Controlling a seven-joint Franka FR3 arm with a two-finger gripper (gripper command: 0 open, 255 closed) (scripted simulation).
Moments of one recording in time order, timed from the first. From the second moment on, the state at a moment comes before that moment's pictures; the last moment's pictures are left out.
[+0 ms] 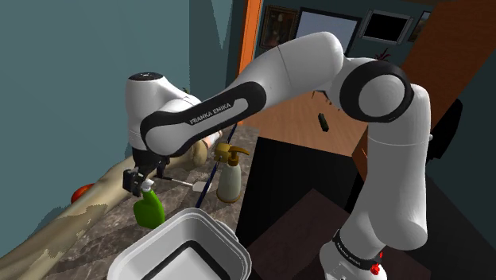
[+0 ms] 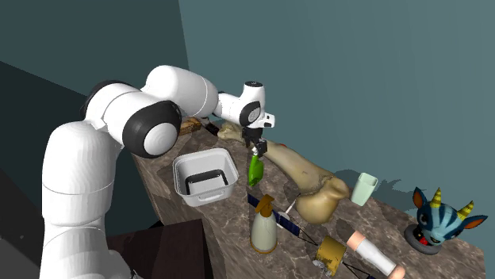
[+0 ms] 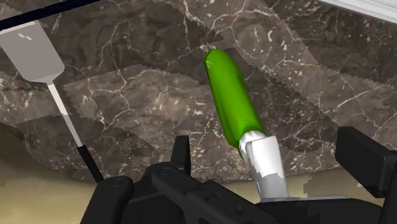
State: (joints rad) arm 0.37 0.41 0.32 -1.75 -0.11 2.23 0.30
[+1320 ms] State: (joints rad) arm 0.37 0.40 0.32 -1.75 -0.11 2.21 0.30
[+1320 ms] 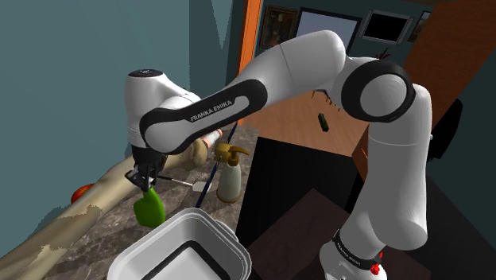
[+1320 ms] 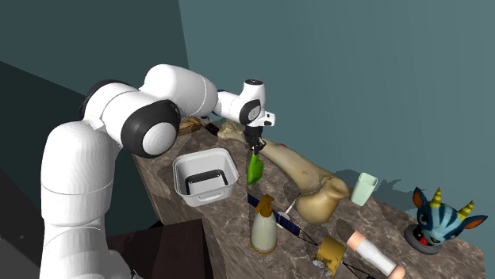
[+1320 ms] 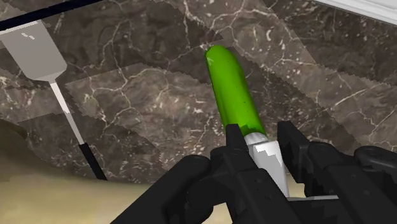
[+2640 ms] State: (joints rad) arm 0.37 0.32 0.34 -1.59 -0.08 1.98 0.28
